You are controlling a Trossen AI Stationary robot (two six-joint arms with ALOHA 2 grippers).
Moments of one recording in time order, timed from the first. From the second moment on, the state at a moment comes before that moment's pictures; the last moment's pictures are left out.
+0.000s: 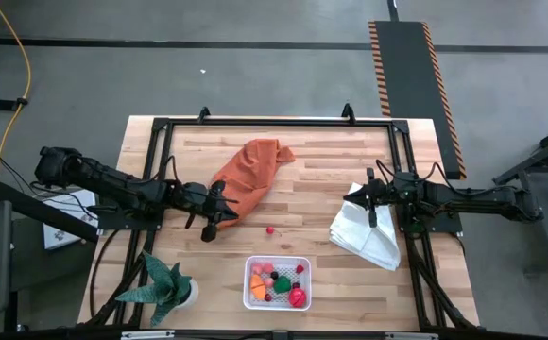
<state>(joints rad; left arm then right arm) 0.03 1.11 0.30 0.25 0.02 -0.06 -0.16 0.33 0.01 0.03 -0.12 0.02</state>
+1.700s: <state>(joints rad) 0.03 1.40 0.30 0.60 0.14 0.05 -0.16 0.33 0.01 0.03 -0.12 0.02</state>
